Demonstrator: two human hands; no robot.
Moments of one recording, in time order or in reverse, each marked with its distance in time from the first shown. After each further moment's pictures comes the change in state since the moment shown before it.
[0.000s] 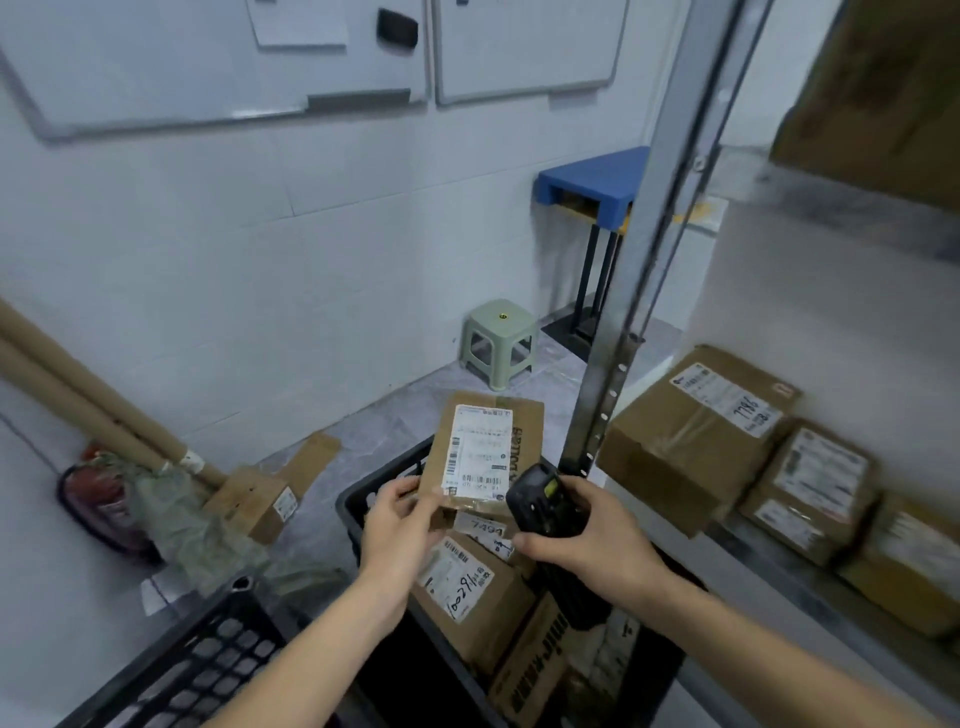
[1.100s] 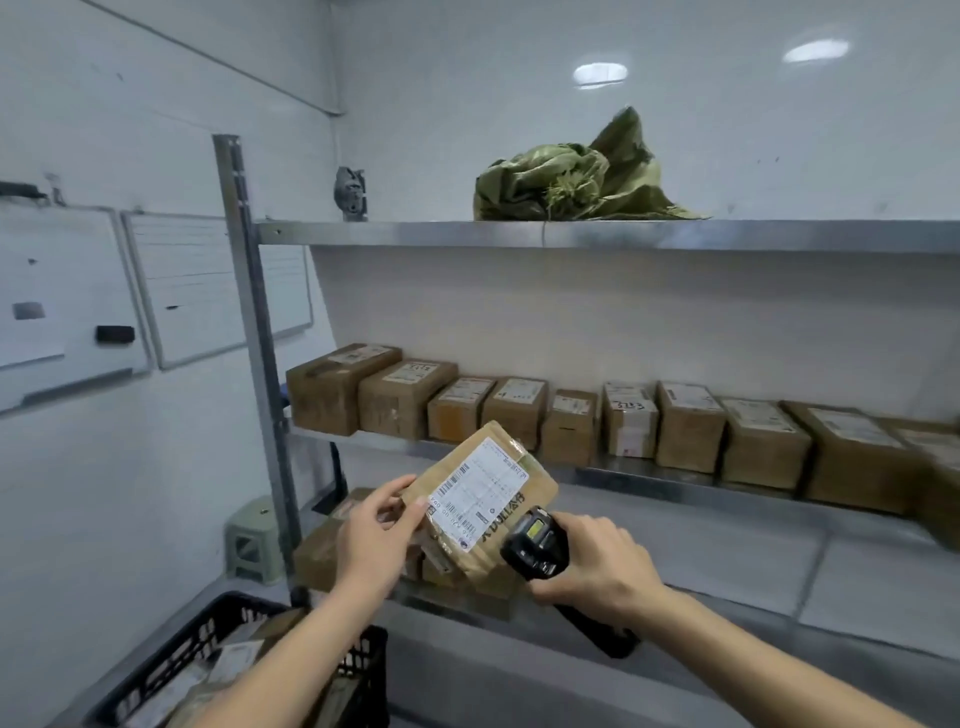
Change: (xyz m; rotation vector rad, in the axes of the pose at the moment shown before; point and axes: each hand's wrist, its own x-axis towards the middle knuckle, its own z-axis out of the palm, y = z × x) left_hand -0.495 0.172 0.159 0.249 -0.525 0.724; right_hand -0.588 -0.139 -0.235 -0.670 0.639 0.177
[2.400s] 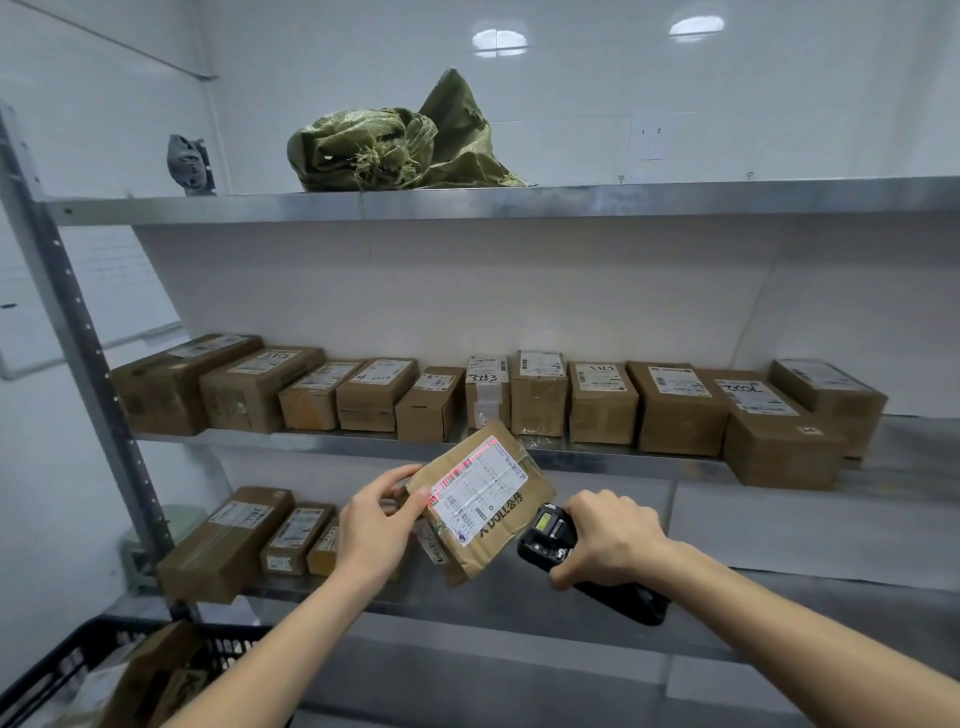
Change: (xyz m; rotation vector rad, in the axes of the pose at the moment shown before) left_hand -0.057 0.051 0.206 0.105 -0.164 0.067; right_hand -0.055 0.190 -0.094 -0.277 -0.063 0.219
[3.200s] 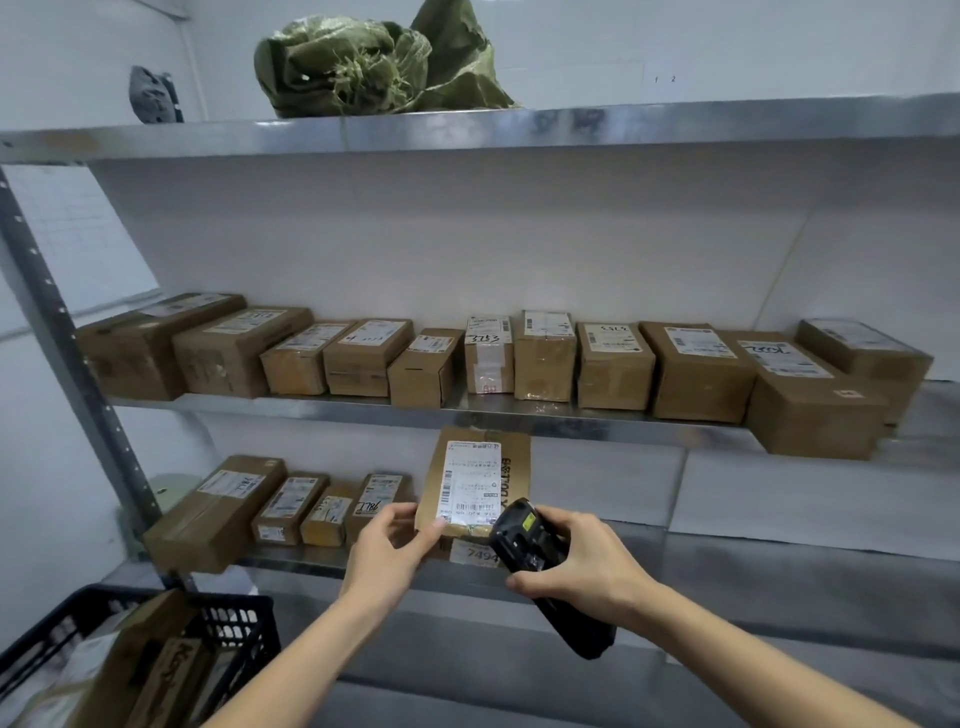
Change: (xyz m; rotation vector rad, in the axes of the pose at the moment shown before) left_hand -0.022 -0.069 0.030 -0.106 -0.145 -0.202; right_hand 0.011 0.004 0.089 0.769 -0.013 -0.161
